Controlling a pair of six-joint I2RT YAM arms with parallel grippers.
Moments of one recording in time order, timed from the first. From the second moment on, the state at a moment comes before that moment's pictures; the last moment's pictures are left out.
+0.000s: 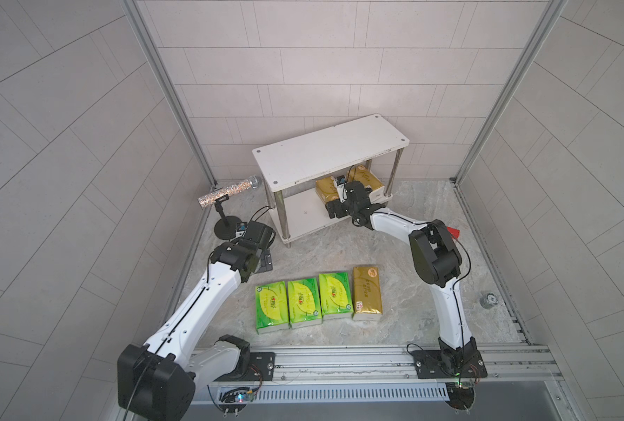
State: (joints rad) left arm -0.31 1.12 0.96 -1.04 -0.44 -0.50; right arm 0.47 2.21 1.68 -0.04 0.02 0.09
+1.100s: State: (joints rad) left arm -0.31 1.12 0.96 -1.04 -0.45 -0.50; right arm 0.47 2.13 1.62 -0.03 0.06 0.10
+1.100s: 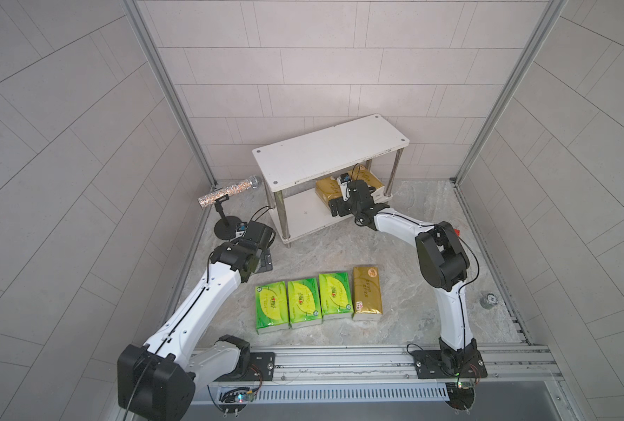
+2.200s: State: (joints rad) left arm -0.31 1.12 0.95 -1.04 -0.41 -0.50; right arm 0.55 1.36 1.00 -0.48 0.09 0.49
